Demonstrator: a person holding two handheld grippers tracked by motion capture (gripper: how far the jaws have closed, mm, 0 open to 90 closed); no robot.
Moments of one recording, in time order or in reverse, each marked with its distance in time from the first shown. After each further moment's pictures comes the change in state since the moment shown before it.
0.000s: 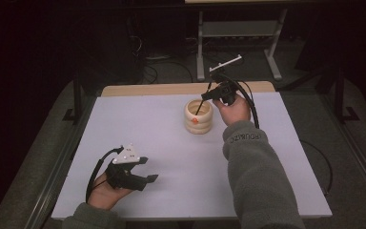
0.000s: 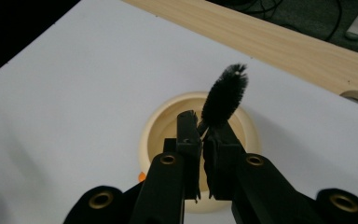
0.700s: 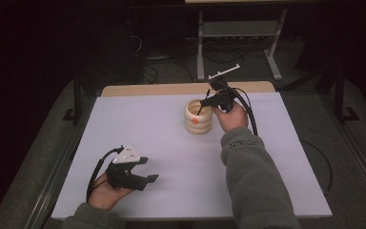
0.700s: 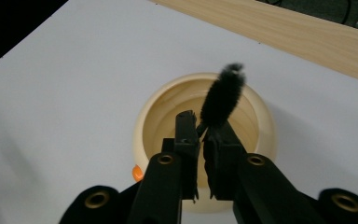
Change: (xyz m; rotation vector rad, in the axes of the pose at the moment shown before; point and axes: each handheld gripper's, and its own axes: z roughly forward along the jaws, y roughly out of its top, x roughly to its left) left arm 0.001 -0.001 0.001 0.003 0.000 -0.003; right arm -0.003 -0.017 0.017 -0.003 0.021 0.023
